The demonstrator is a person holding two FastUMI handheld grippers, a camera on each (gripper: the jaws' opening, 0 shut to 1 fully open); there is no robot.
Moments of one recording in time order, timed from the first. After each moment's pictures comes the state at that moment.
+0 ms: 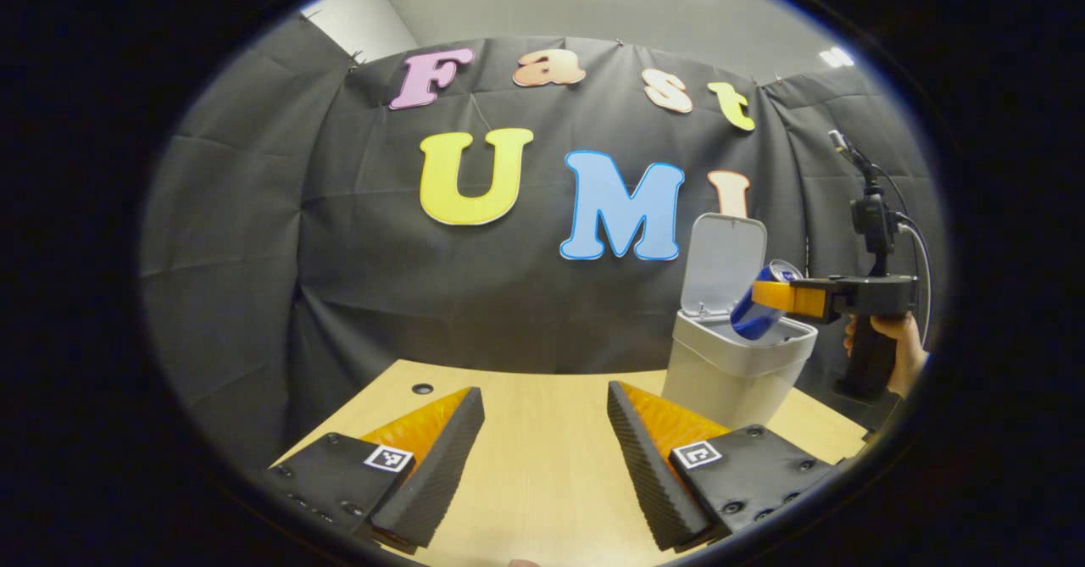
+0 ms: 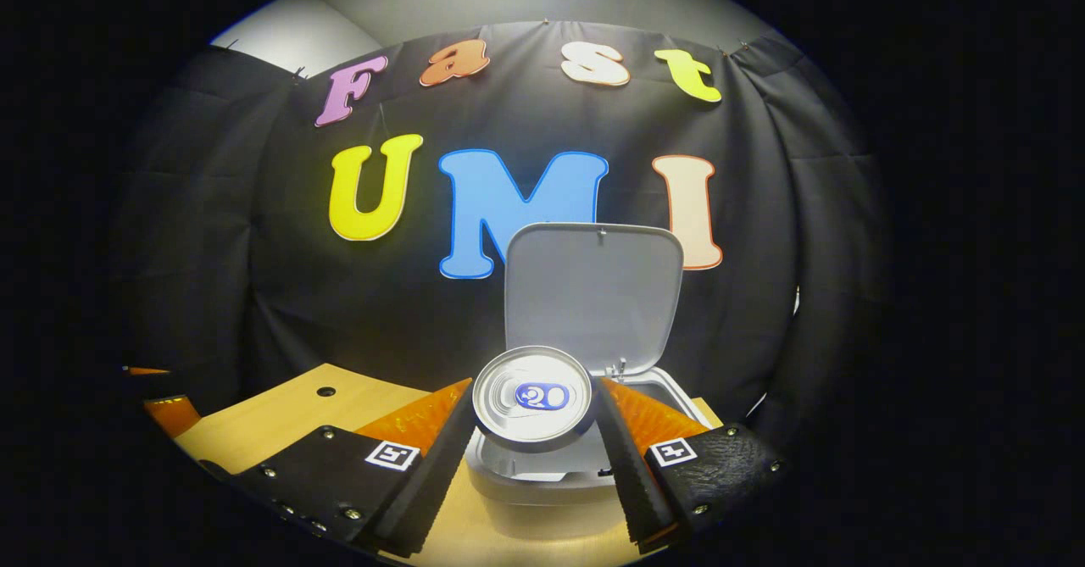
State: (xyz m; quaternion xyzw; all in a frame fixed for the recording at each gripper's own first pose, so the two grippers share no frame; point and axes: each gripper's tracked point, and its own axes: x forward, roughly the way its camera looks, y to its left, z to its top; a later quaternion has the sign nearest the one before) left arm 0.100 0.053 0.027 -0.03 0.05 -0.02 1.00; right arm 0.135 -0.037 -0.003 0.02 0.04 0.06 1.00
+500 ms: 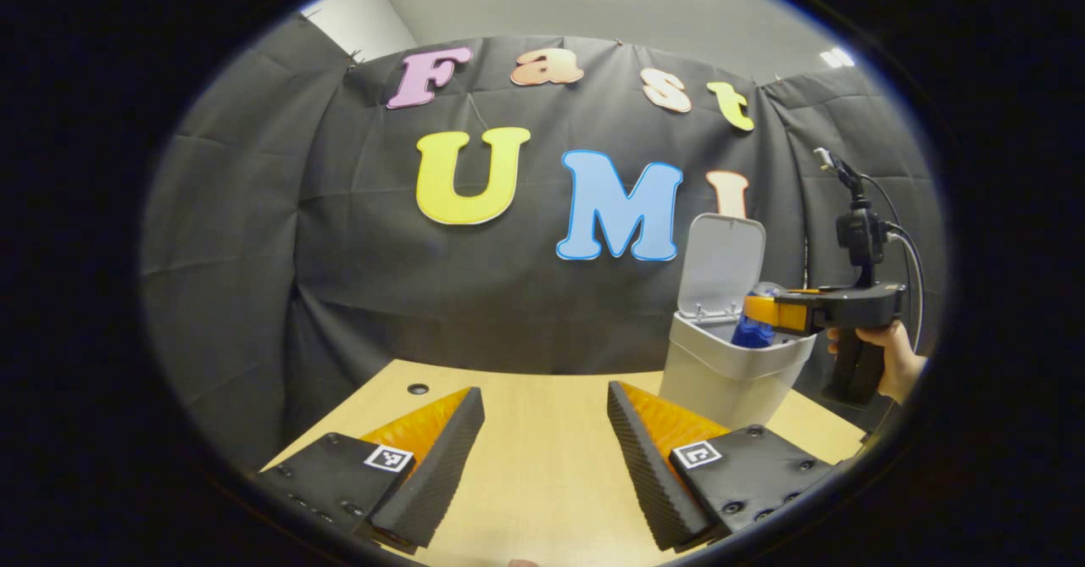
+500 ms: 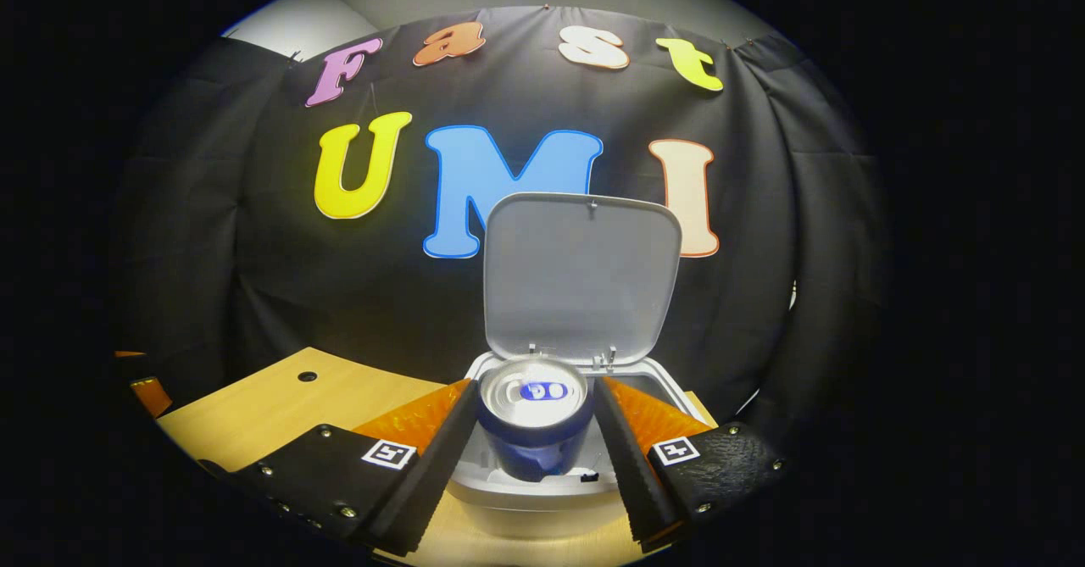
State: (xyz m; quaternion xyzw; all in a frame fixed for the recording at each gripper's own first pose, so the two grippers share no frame) left arm 0.105 0.048 0.026 -0.03 0.05 -0.02 1.00; right arm 0.151 -0.046 -0.020 0.01 0.07 0.05 1.00
